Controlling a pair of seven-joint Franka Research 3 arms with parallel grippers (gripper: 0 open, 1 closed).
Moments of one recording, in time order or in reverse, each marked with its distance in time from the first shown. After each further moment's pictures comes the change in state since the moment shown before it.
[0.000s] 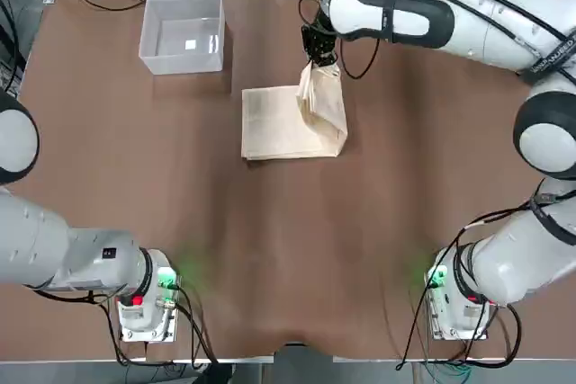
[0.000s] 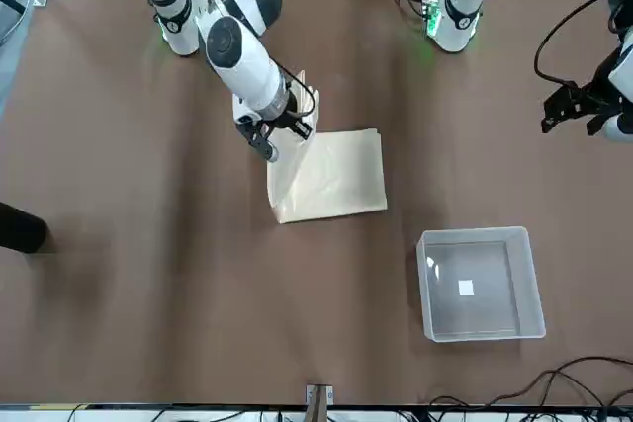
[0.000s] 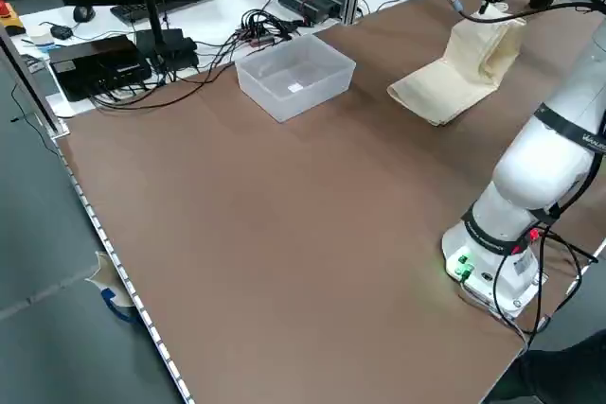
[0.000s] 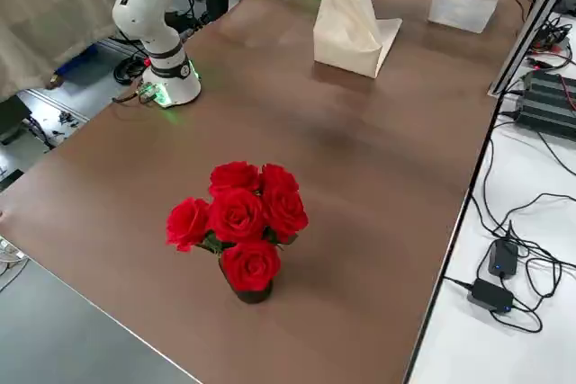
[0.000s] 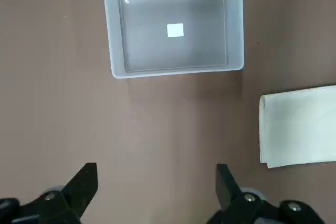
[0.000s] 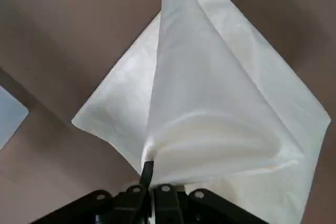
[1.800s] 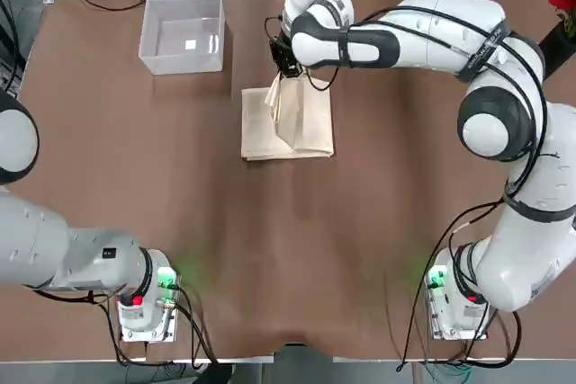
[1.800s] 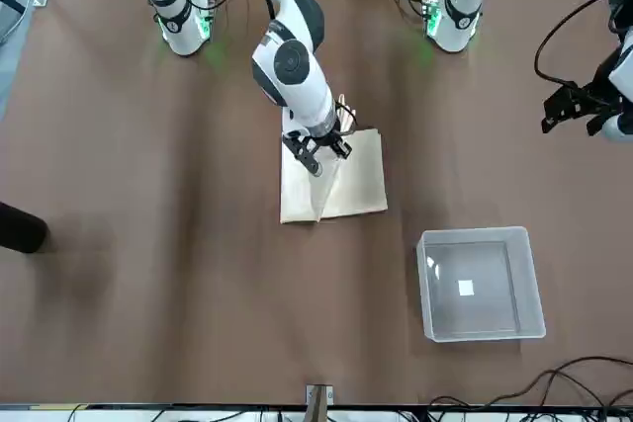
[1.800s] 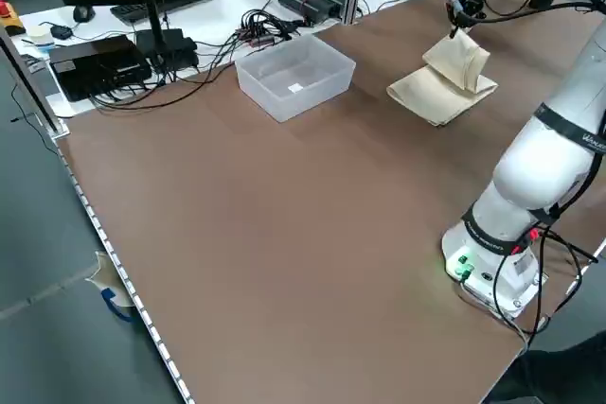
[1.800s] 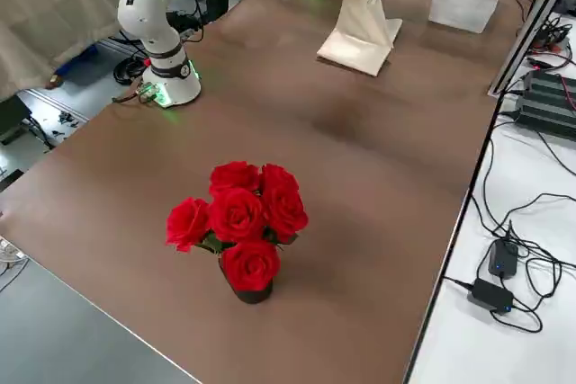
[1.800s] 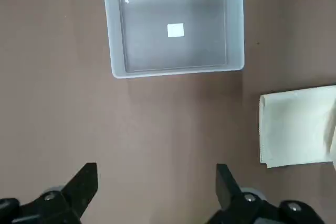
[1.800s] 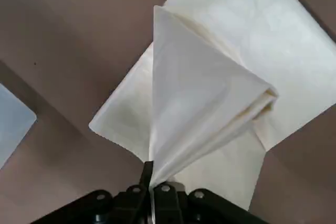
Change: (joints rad) left arm 0.001 0.000 0.001 0.000 0.000 0.000 0.000; right arm 0.160 0.289 -0.012 0.262 -0.216 0.077 0.230
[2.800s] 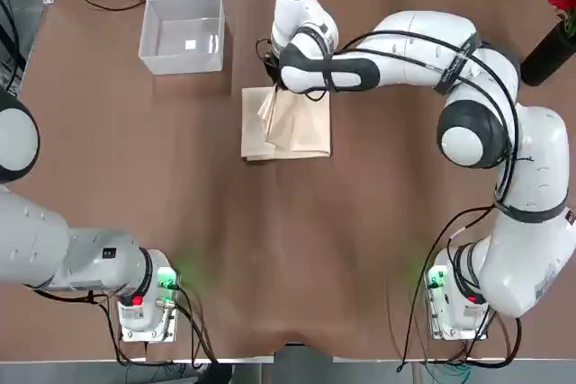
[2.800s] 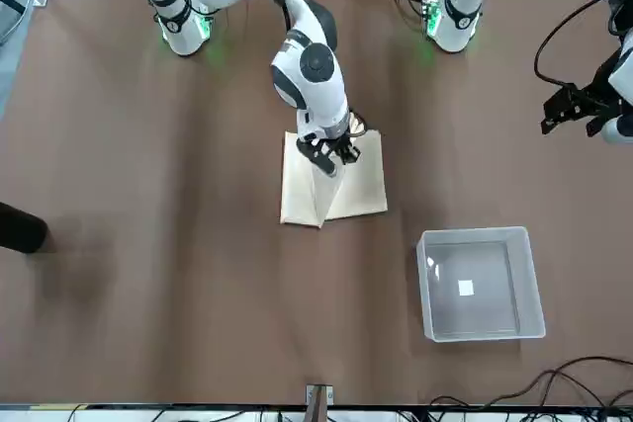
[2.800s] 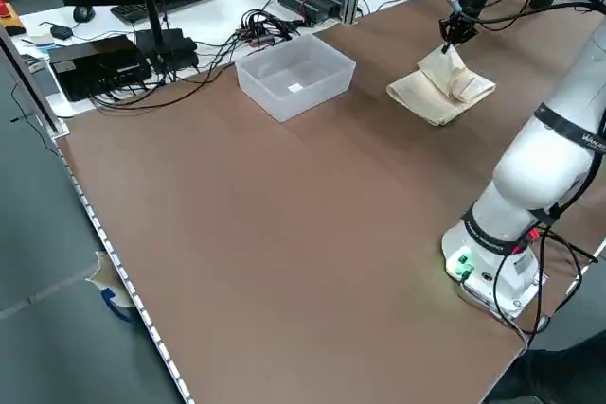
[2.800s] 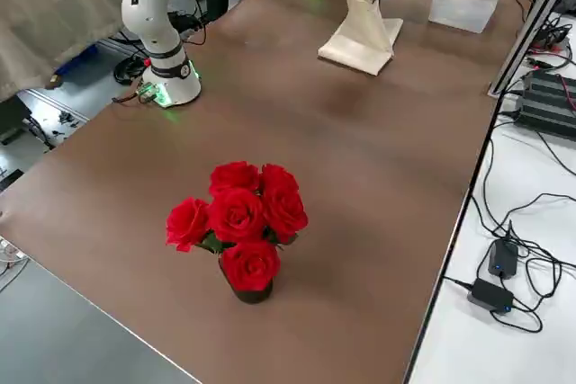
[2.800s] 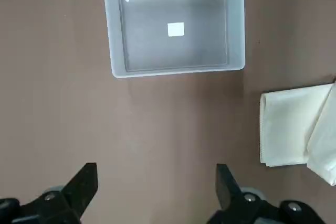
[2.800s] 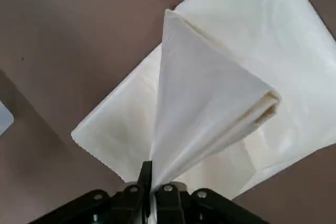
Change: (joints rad) left arm 0.000 0.006 0.001 0.000 0.000 0.000 0.000; right arm 0.121 0.080 -0.086 0.054 -0.136 0.018 -0.003
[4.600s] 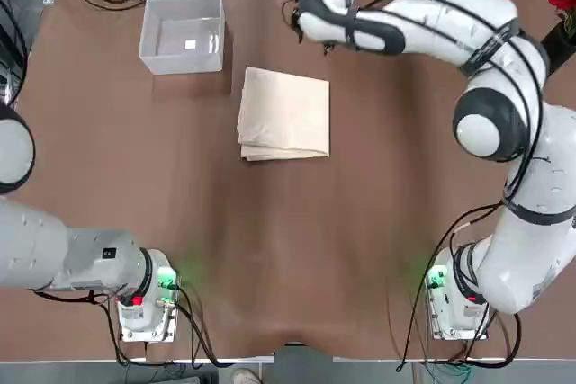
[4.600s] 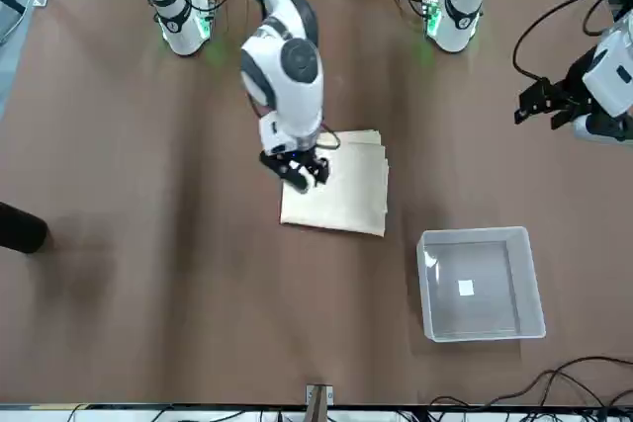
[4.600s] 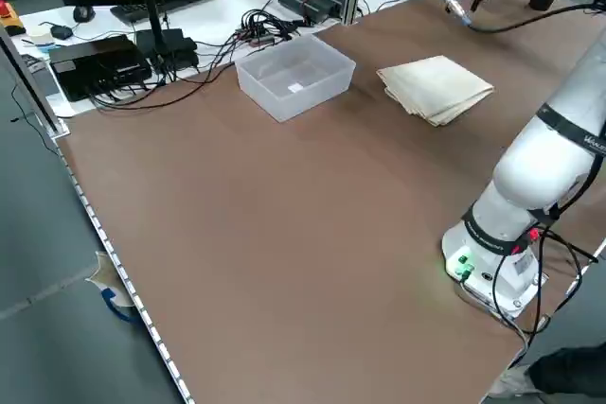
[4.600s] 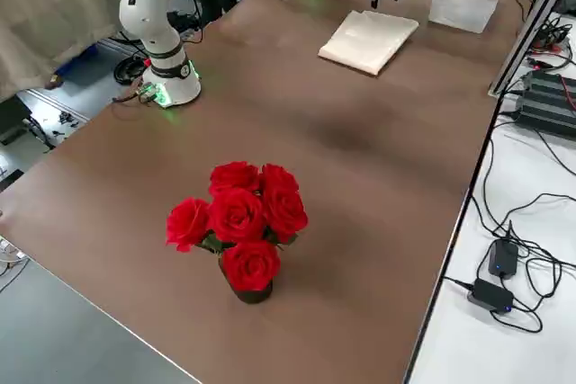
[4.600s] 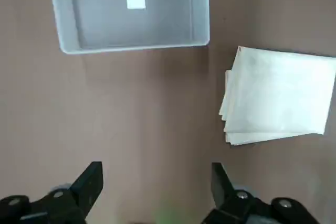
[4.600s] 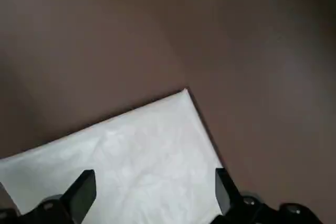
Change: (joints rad) left arm -0.001 -0.084 -0.005 -0.196 -0.177 0.049 0.000; right arm -0.123 -0.105 -0.041 0.109 -0.103 -0.402 -0.290
